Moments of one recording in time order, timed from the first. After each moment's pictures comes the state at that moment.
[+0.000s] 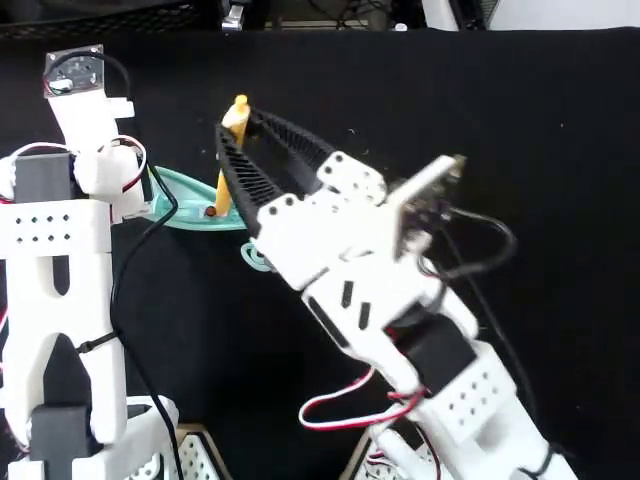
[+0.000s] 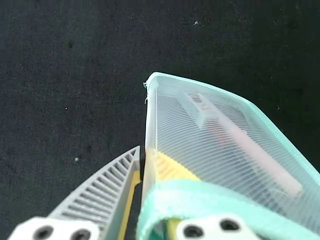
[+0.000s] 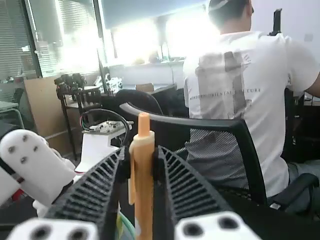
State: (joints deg) left arm -9.2 -12.7 3.2 88.9 5.6; right arm -38.5 -56.7 39.9 17.6 -7.0
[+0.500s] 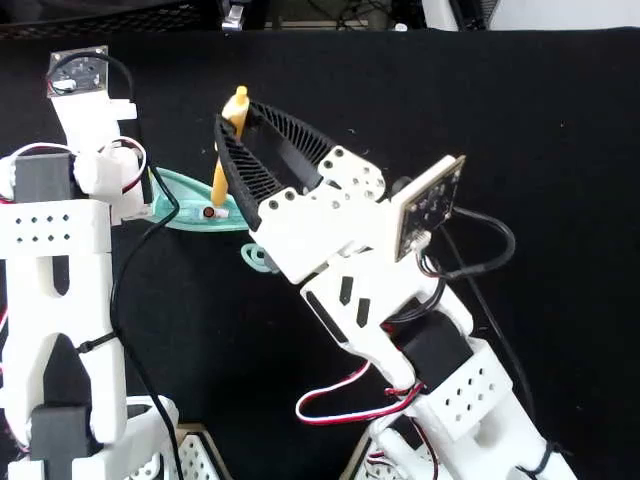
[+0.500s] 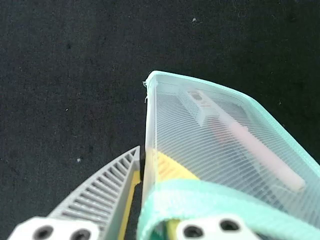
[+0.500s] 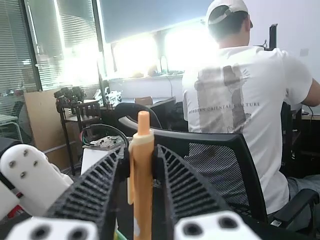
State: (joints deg) left arm -9.2 -12.7 3.2 89.5 3.6; right arm -38.0 -56.5 40.5 12.6 -7.3
